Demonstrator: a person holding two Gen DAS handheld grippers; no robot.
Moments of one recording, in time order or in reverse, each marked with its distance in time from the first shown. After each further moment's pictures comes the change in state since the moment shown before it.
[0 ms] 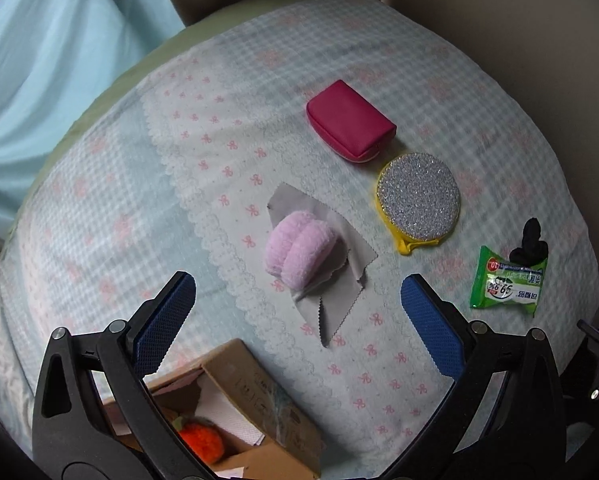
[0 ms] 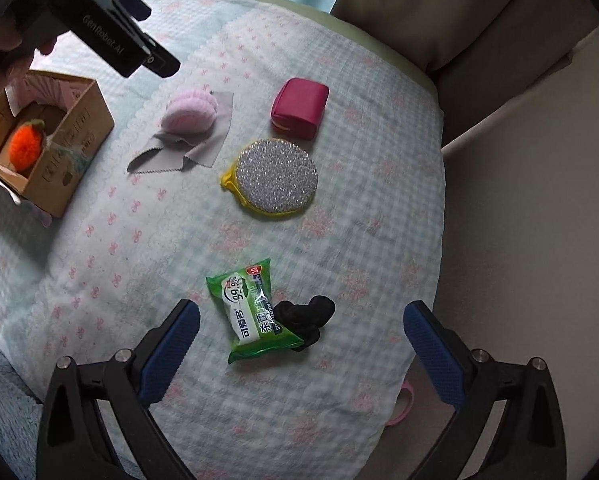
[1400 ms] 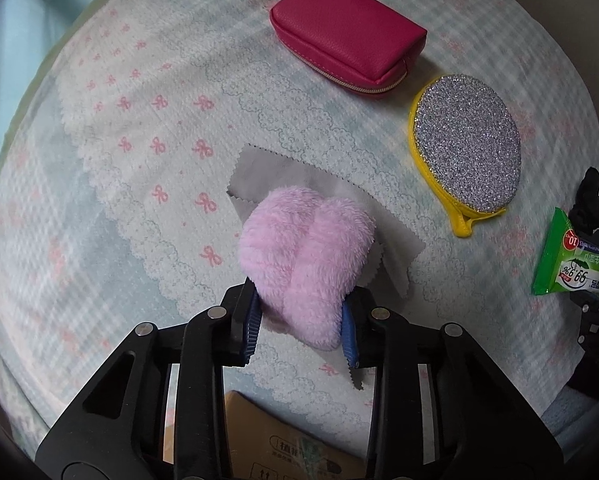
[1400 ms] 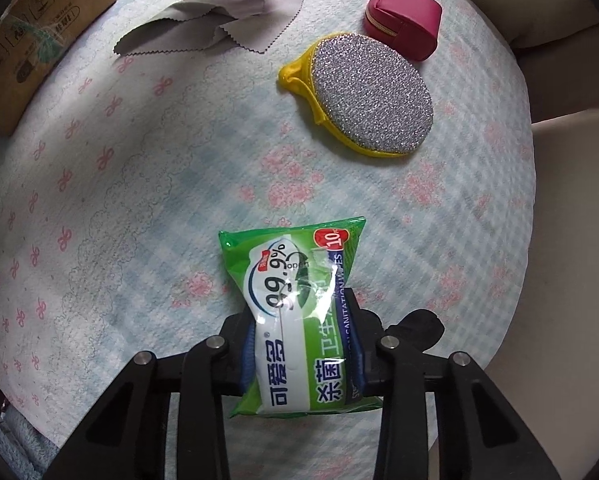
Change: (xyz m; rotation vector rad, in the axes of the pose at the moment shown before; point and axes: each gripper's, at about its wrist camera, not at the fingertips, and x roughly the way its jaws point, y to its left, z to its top) left arm 0.155 0.000 0.014 0.197 0.217 -0.080; right arm 0.120 0.058 0.007 -0.145 0.179 0.036
